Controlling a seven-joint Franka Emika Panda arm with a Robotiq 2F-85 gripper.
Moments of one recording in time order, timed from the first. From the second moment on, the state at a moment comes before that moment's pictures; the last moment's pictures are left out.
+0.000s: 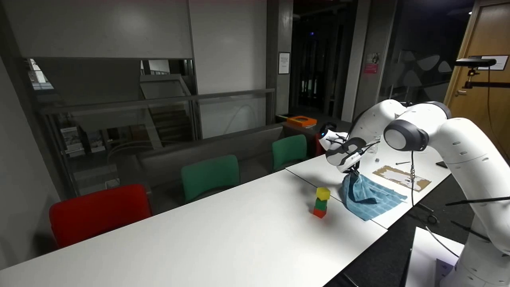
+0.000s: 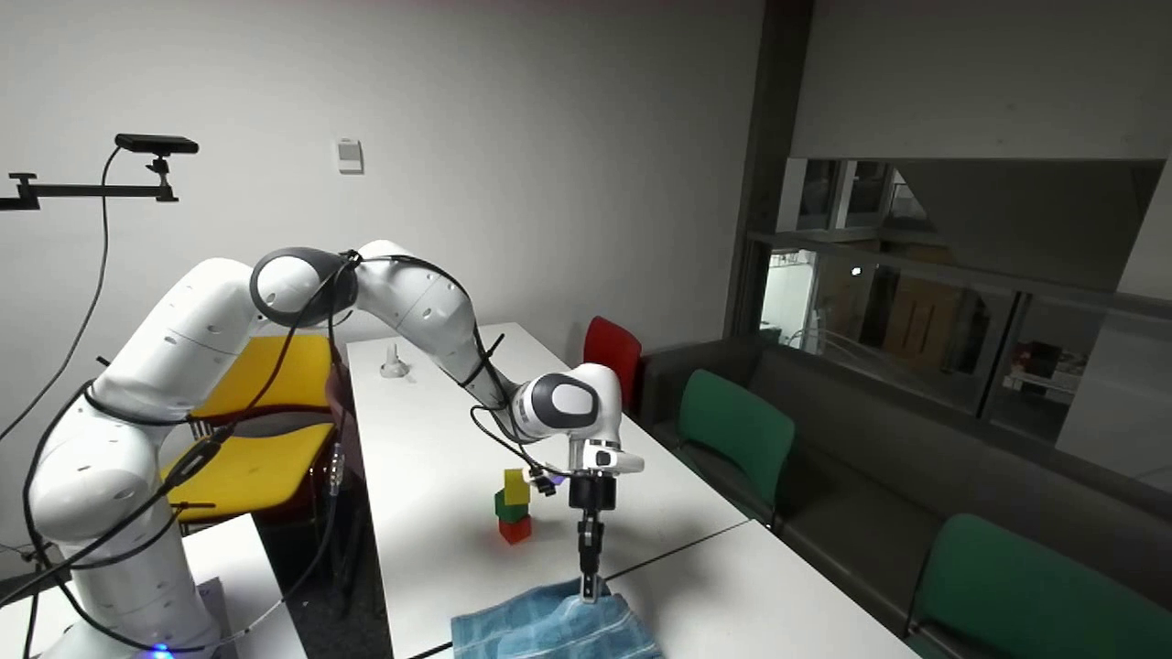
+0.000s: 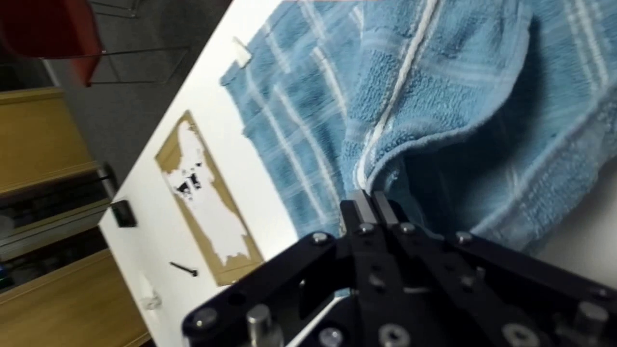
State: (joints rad) arm -0.02 0.69 -0.53 -1.69 -0.44 2.04 0.64
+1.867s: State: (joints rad) arm -0.01 0.51 -0.30 -1.71 -0.92 1.66 0.78
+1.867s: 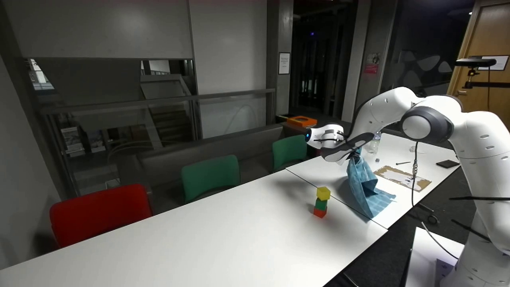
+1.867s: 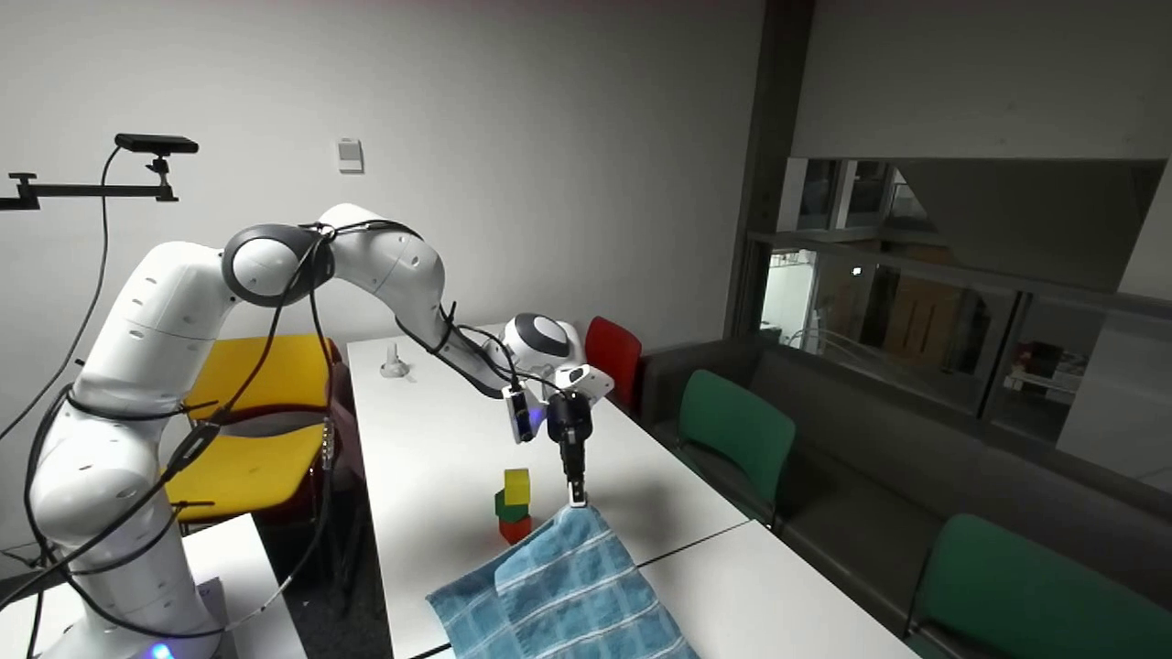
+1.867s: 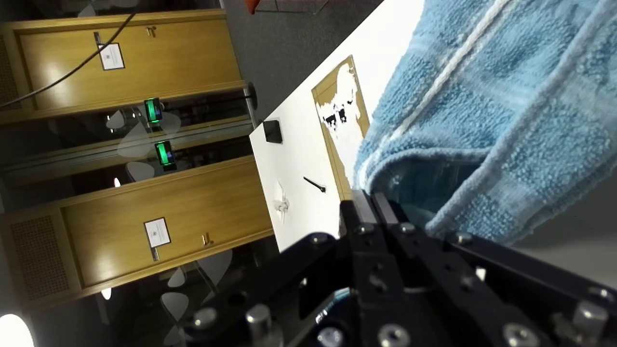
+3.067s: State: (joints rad) arm -0.08 0.54 -0.26 -1.71 -0.92 1.66 0.78
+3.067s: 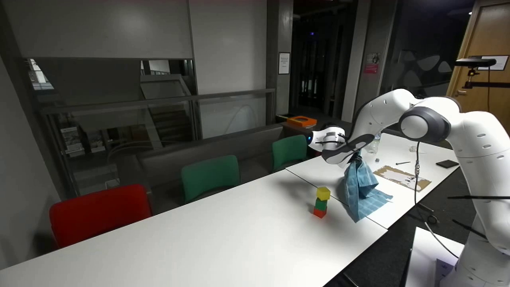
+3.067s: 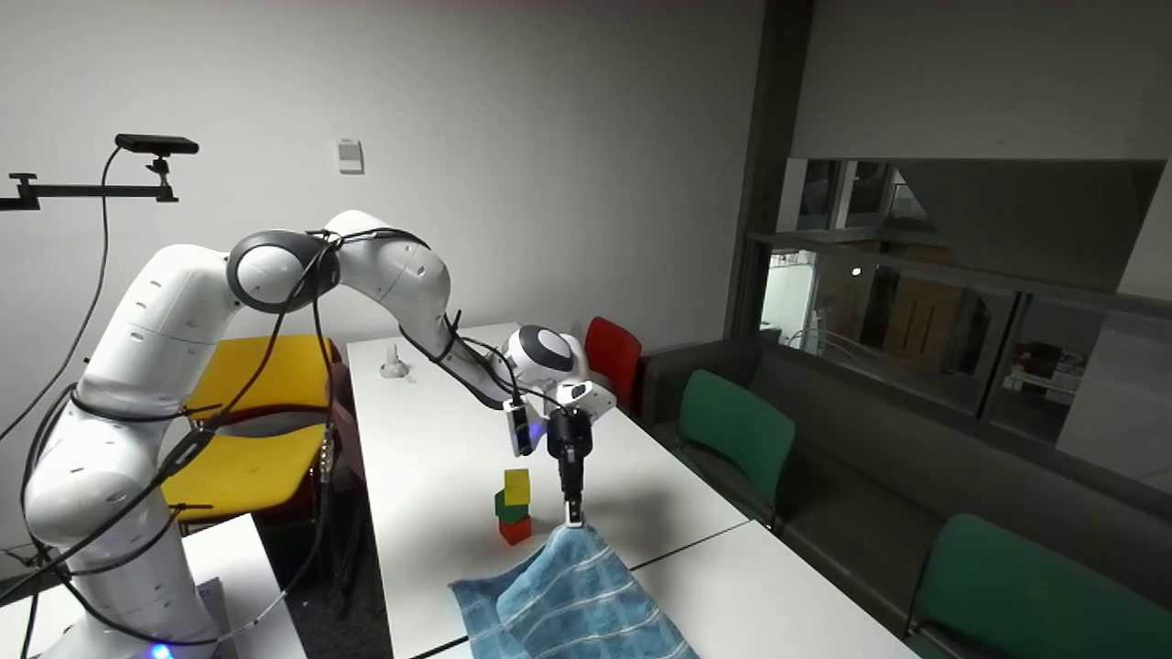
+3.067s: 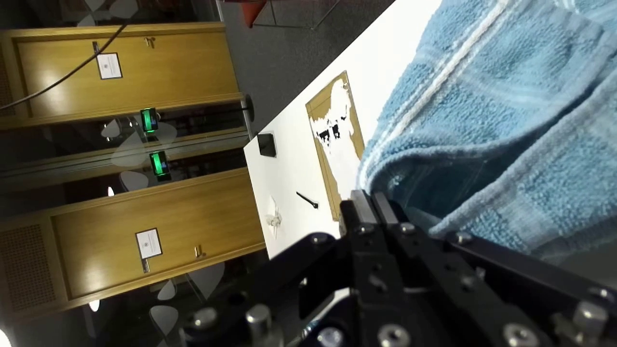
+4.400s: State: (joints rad) arm -0.12 0.59 -0.23 -1.70 -0.78 1.75 0.74
